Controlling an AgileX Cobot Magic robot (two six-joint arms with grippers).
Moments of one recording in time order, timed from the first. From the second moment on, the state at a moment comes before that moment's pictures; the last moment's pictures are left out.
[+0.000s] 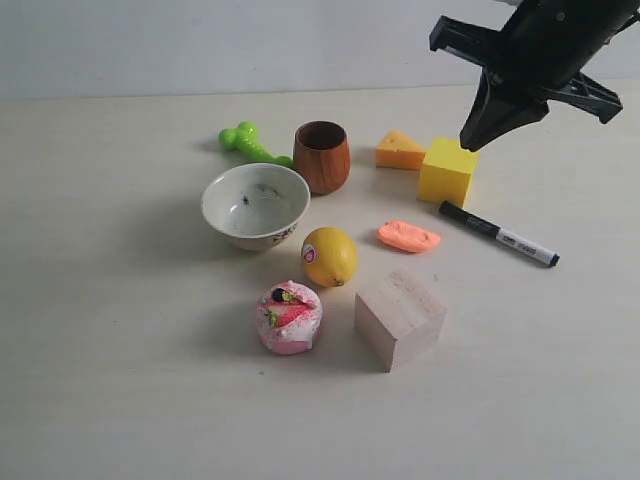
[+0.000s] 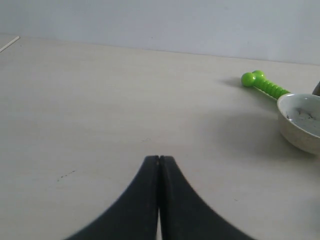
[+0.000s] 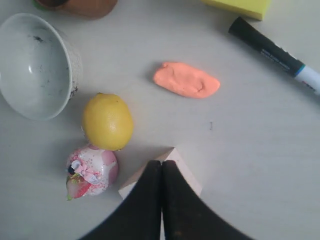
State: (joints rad) left arm -0.05 0.01 0.00 0.10 0.37 -0.18; right arm 0.19 1.80 -1.46 0.39 1.18 0.17
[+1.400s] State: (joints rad) left arm -0.05 0.01 0.00 0.10 0.37 -0.18; right arm 0.29 1.93 -1.59 0.46 0.95 0.25
